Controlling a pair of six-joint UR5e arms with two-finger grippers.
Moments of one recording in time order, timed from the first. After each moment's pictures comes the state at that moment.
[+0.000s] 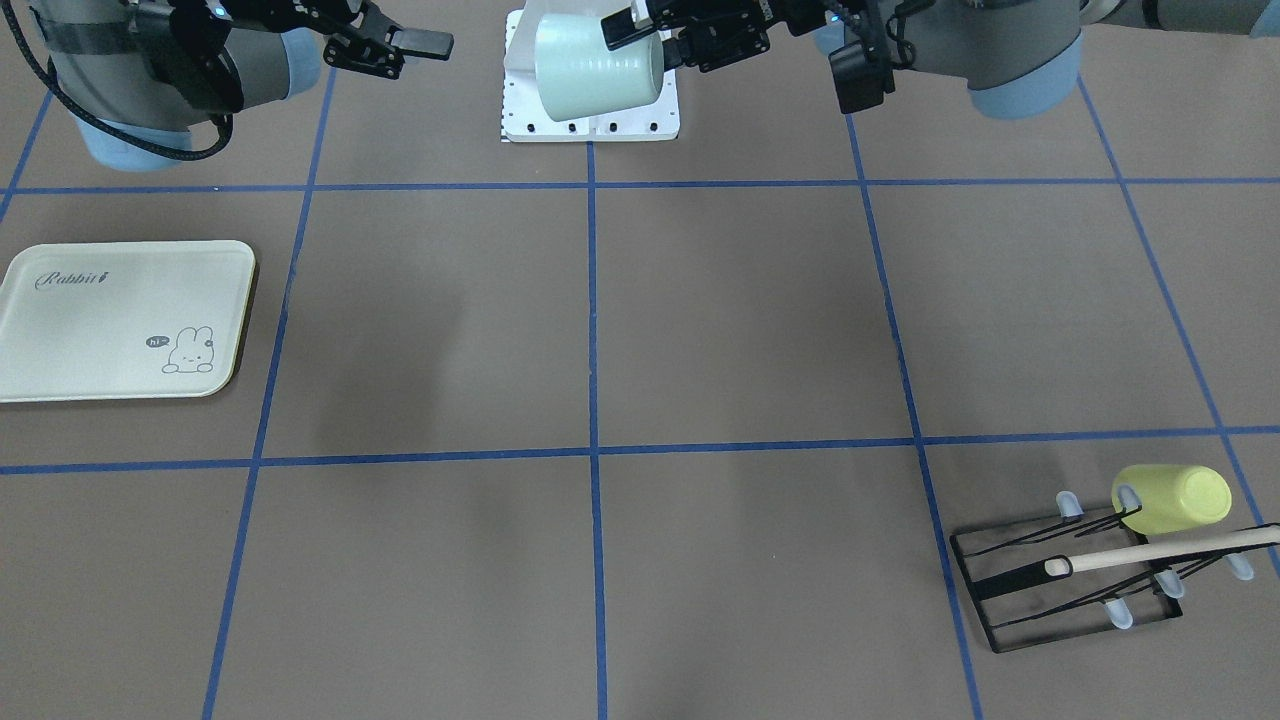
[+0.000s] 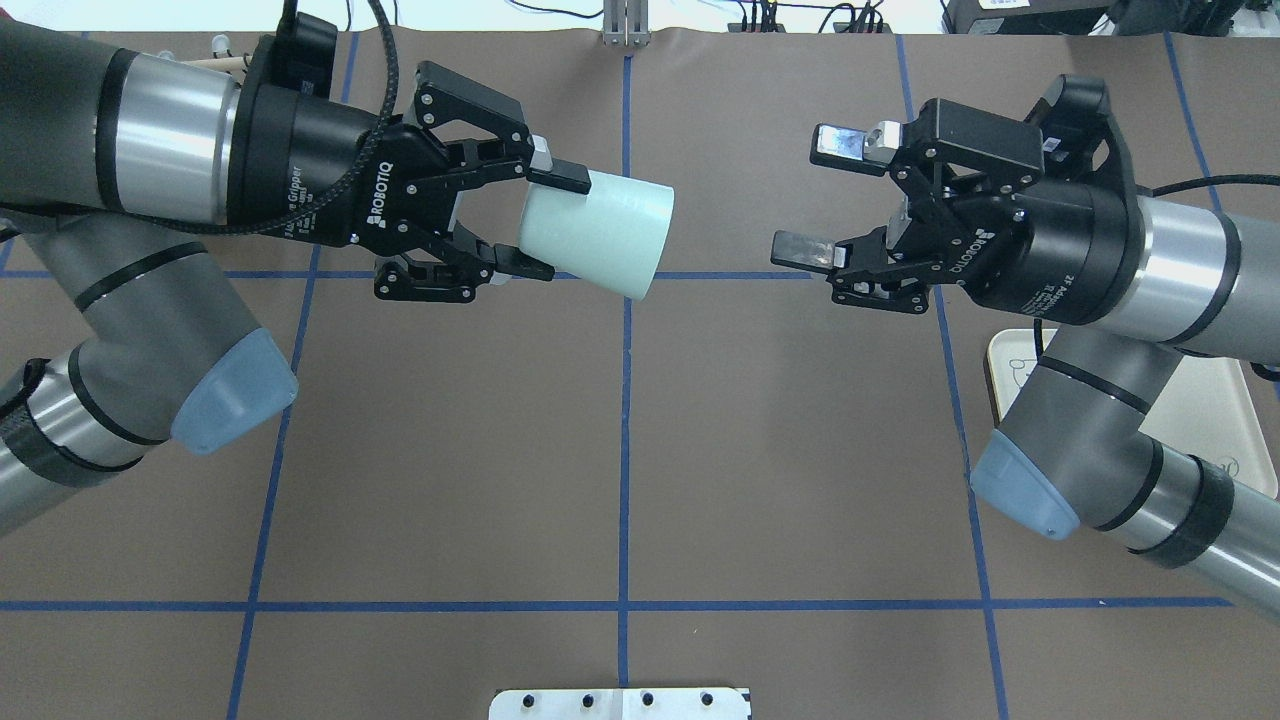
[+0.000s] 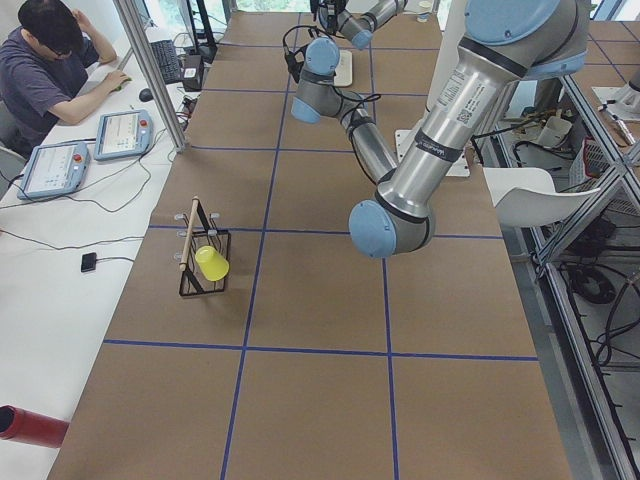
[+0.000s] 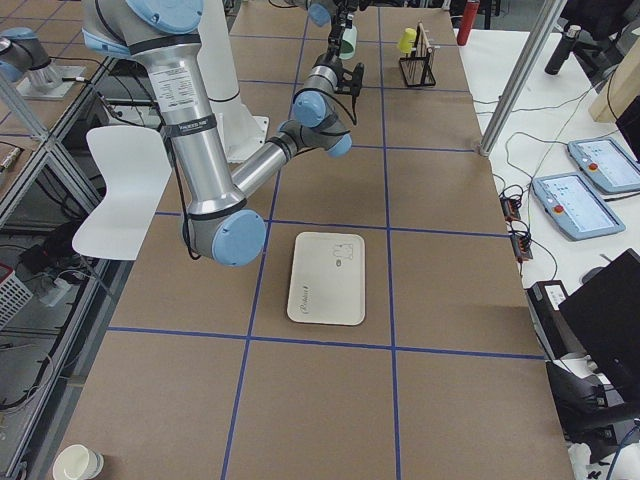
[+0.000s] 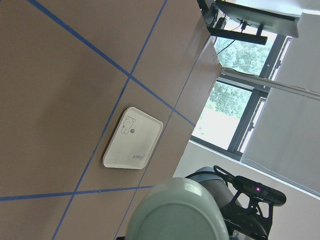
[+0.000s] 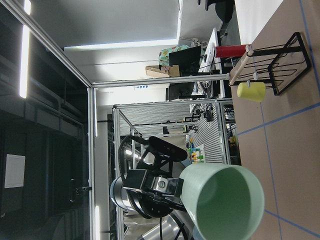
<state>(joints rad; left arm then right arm) -0.80 -2.15 -1.86 -2.72 -2.26 -2.30 0.71 -1.23 1.86 0.18 1.84 2.14</state>
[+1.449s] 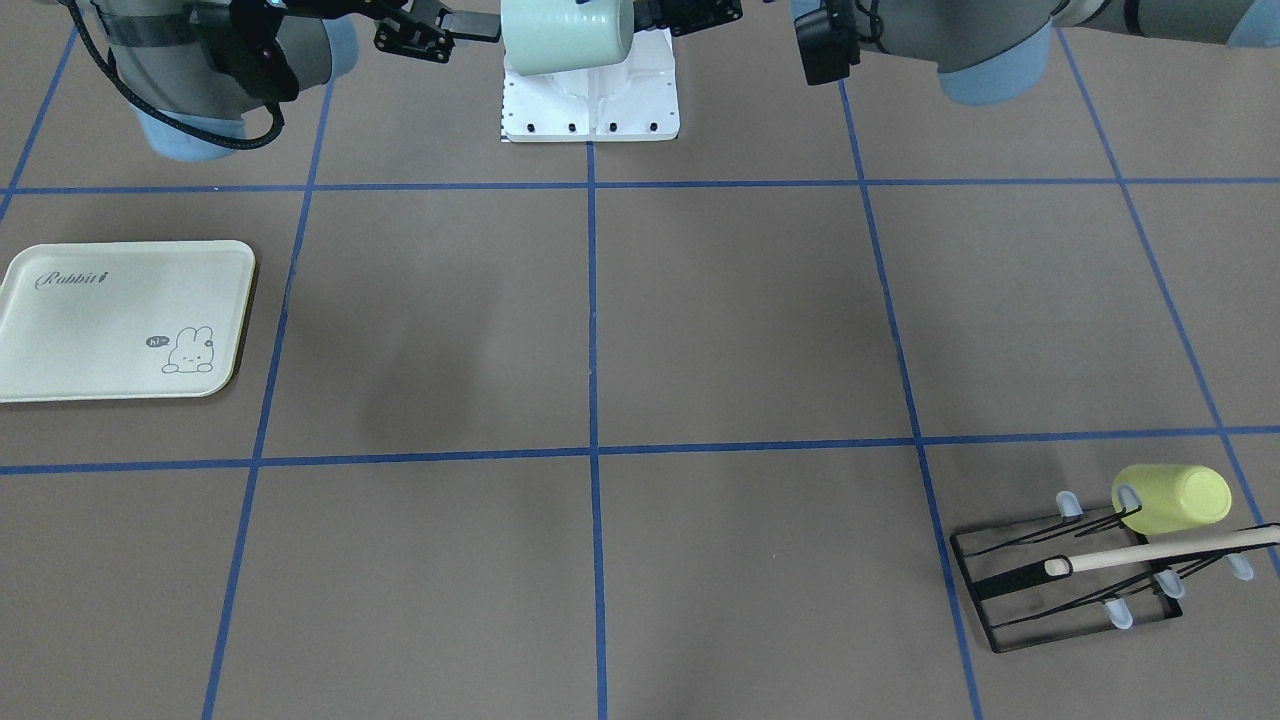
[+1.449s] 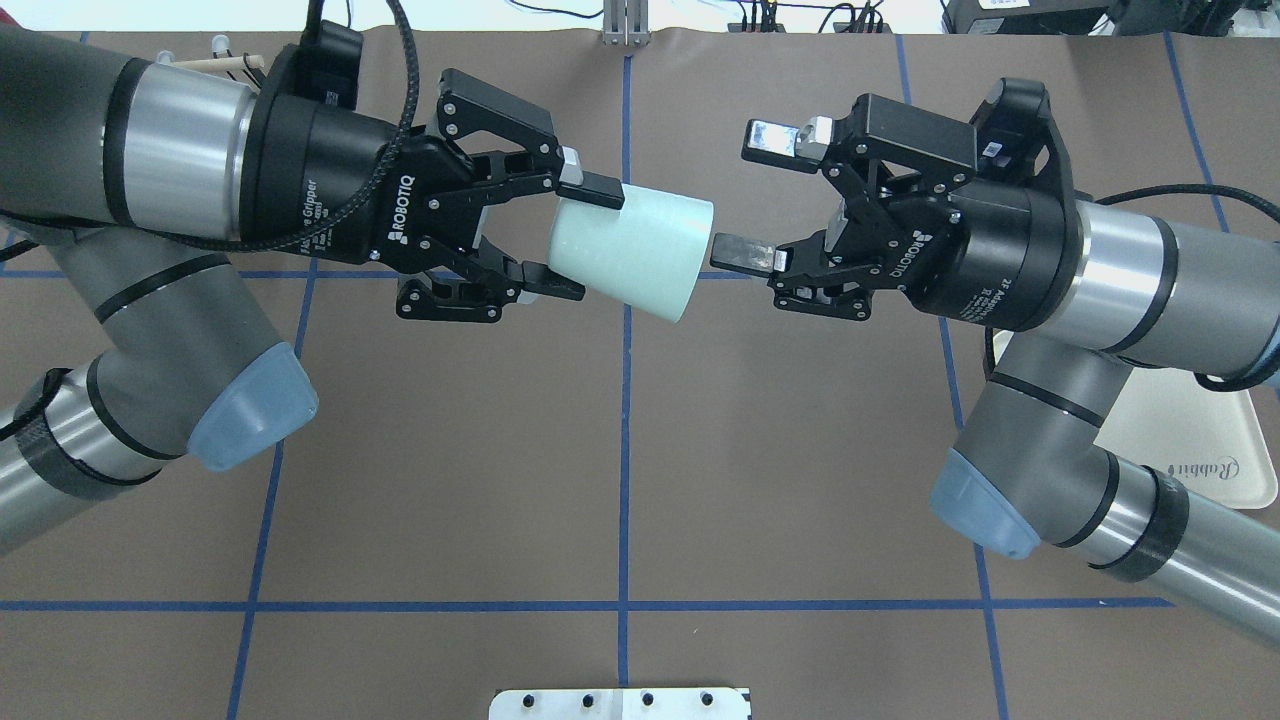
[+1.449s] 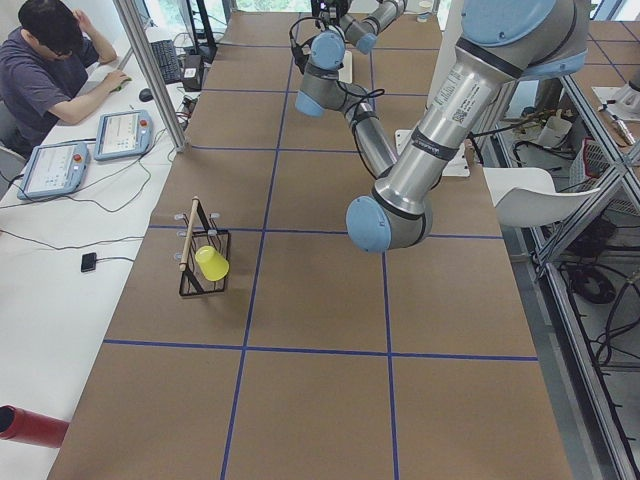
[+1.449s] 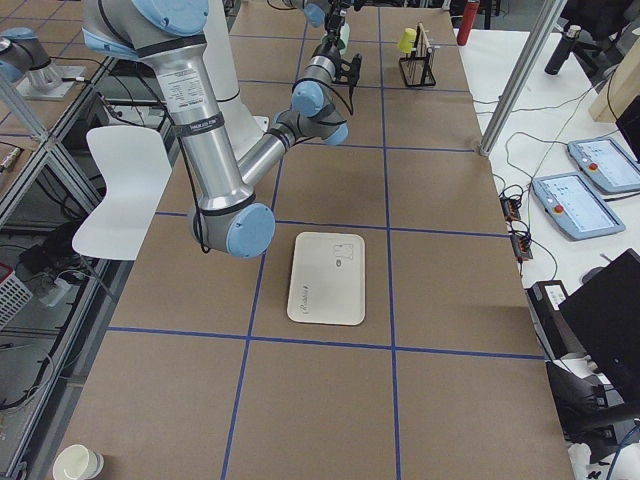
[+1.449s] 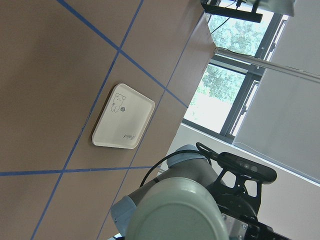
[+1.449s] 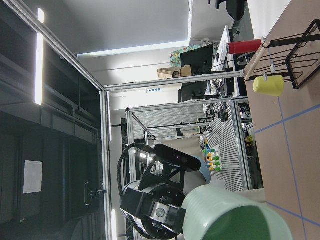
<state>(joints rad) -0.77 -2.18 -1.88 -2.74 -2.25 -2.33 0.66 -1.16 1.86 0.12 1.80 2.14</state>
